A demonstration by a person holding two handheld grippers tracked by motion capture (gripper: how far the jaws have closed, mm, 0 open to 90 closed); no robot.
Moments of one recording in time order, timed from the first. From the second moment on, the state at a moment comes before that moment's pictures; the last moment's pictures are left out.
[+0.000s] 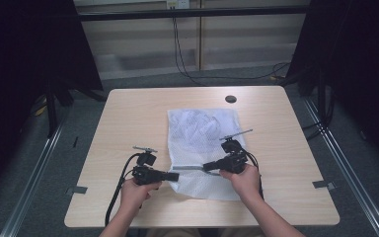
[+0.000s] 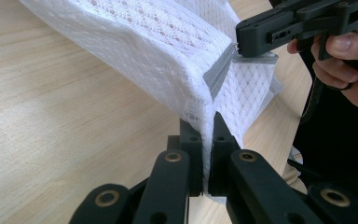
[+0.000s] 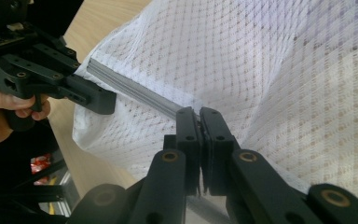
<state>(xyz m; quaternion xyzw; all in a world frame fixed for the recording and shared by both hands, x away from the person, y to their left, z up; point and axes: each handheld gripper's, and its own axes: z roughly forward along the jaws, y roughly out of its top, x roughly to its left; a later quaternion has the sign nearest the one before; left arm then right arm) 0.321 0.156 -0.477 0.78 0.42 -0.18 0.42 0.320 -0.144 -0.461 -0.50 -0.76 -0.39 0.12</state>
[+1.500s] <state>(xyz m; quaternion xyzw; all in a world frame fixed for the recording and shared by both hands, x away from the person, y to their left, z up) 0.320 0.157 -0.477 0.79 0.42 -0.18 0.42 0.319 -0.153 -0.466 -0.50 -0.76 -0.39 0.12</state>
